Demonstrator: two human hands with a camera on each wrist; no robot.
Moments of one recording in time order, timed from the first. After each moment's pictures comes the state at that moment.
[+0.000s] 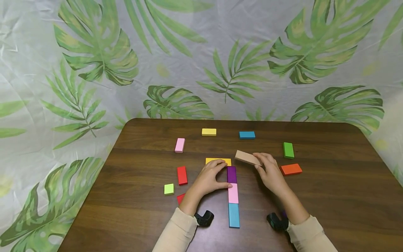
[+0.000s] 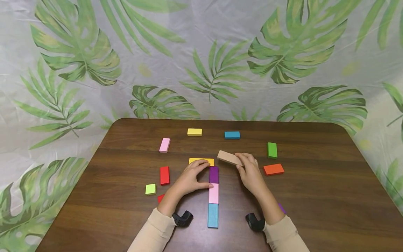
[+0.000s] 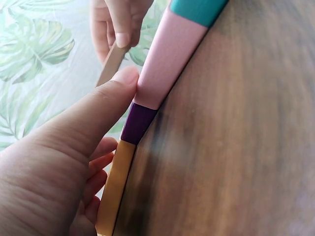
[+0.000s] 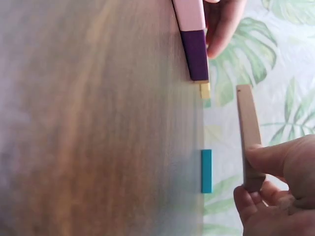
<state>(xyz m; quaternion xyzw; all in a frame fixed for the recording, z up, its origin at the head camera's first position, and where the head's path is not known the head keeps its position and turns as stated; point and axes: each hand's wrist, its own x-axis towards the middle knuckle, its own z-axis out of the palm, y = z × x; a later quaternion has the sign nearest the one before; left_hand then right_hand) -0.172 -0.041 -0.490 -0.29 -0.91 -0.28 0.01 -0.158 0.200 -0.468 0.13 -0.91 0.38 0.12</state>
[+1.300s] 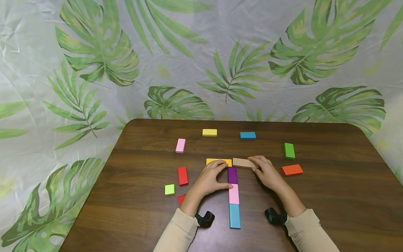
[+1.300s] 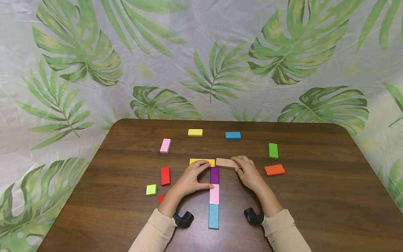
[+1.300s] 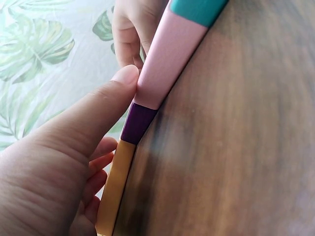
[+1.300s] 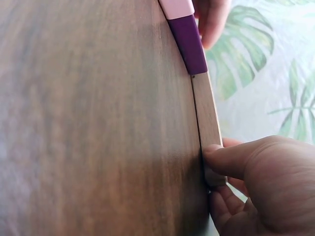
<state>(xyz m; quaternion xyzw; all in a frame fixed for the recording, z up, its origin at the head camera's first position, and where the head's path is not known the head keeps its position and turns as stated) -0.172 -0.041 -0.490 -0.30 -0.91 -0.28 0.01 -0.175 0.204 -0.487 0.17 -0.92 0.34 0.03</state>
